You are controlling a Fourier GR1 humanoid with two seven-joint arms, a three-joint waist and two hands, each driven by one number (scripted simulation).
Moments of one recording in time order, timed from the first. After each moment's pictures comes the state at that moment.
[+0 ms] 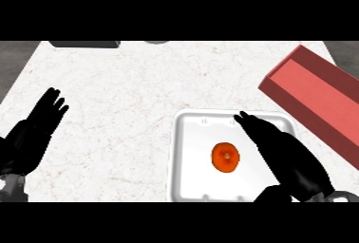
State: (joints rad) left arm -0.04 0.54 -0.11 -1.61 0.52 0.19 0.14; right arm -0.26 -0.54 0.53 -2.00 0.39 0.30 0.81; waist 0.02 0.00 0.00
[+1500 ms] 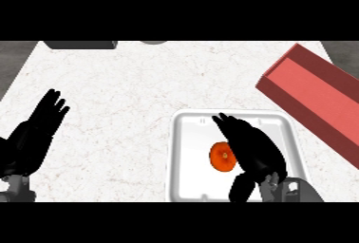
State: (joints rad) left arm -0.03 0.37 0.03 -1.63 0.35 0.07 0.23; right arm -0.28 -0.22 0.49 -1.83 0.64 0.54 0.80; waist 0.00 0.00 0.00
